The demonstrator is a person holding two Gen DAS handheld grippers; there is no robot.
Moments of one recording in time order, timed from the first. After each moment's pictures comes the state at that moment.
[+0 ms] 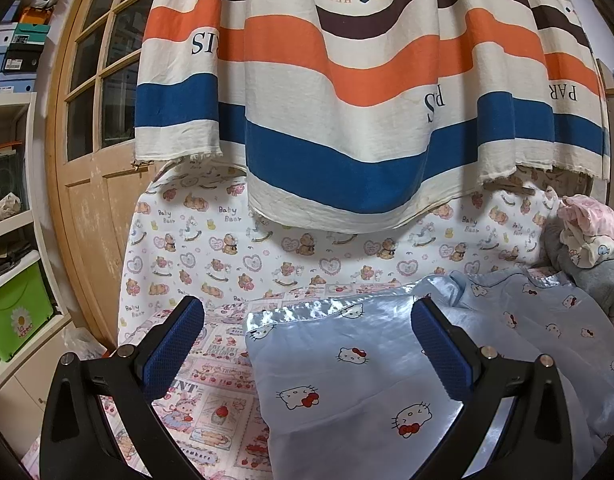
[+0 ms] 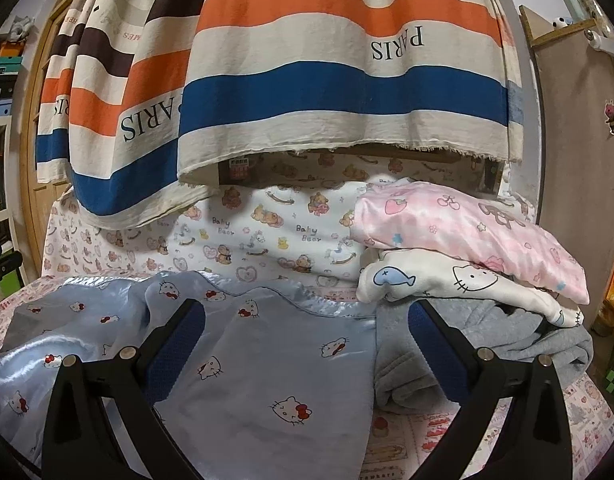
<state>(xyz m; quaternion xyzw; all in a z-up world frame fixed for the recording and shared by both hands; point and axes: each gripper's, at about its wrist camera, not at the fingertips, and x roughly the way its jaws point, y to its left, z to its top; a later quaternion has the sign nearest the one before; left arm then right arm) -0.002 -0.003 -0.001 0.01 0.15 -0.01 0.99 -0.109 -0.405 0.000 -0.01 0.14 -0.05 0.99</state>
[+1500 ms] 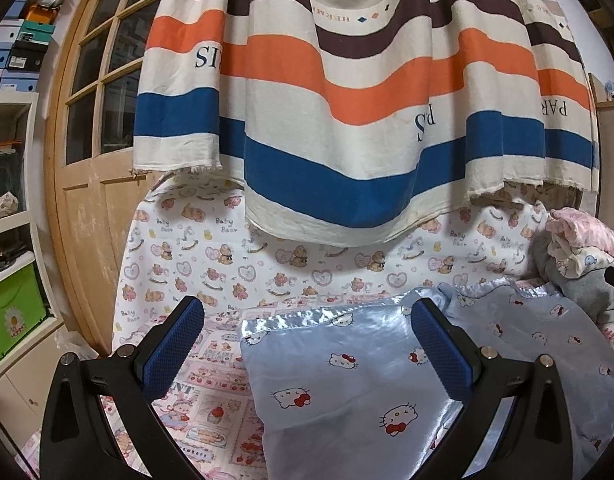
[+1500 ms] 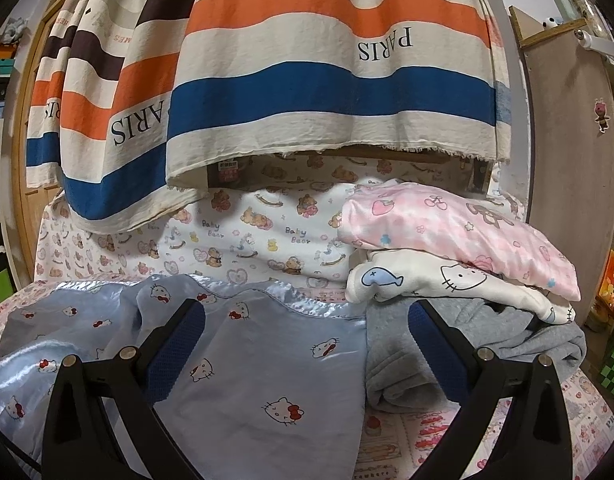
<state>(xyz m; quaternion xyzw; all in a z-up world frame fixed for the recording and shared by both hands) -0.016 -0.003 0.005 0.00 0.12 -0.03 0.99 -0.111 -0.411 0.002 0.00 0.14 -0.07 0.99</state>
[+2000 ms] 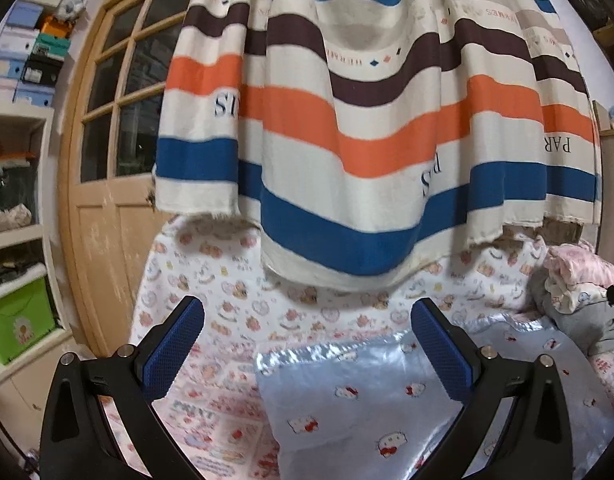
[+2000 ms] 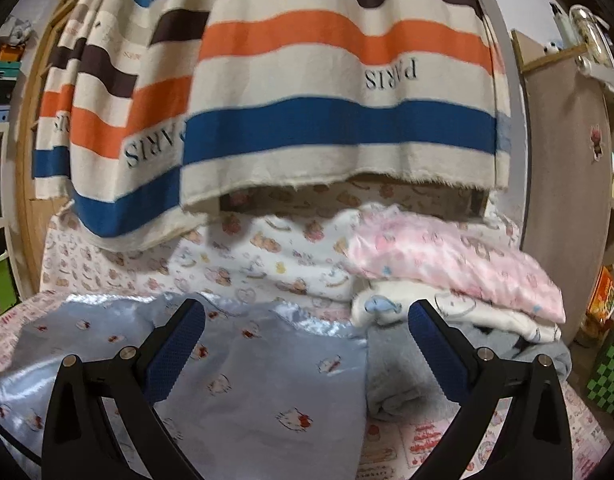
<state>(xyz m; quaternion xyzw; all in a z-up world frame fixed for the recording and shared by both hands) -0.037 0.006 0.048 -0.01 0.08 -0.01 1.00 -0.127 -0.391 0.037 -0.02 0.11 -0.06 0.99</state>
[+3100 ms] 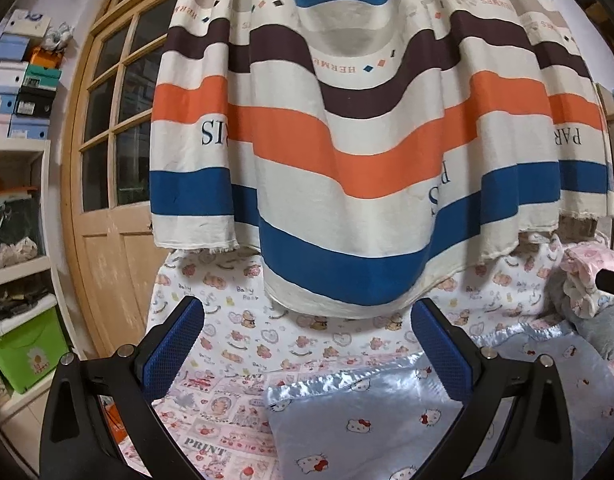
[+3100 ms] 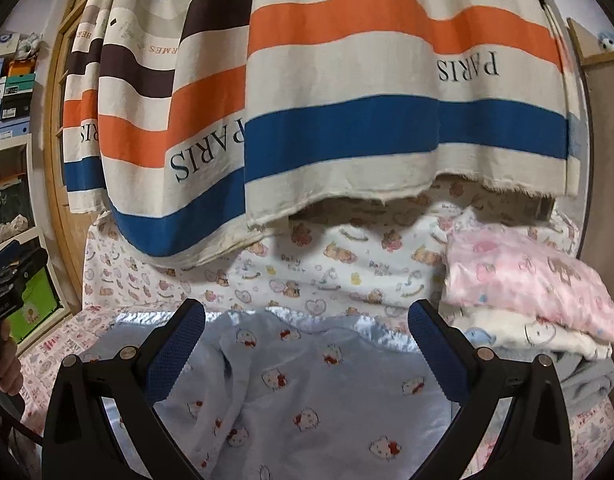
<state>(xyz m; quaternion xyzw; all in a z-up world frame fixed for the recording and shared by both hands) -0.008 -0.008 0.066 0.02 0.07 0.01 1.00 -0.070 -0.342 0.069 0.00 0.15 0.02 0.99</state>
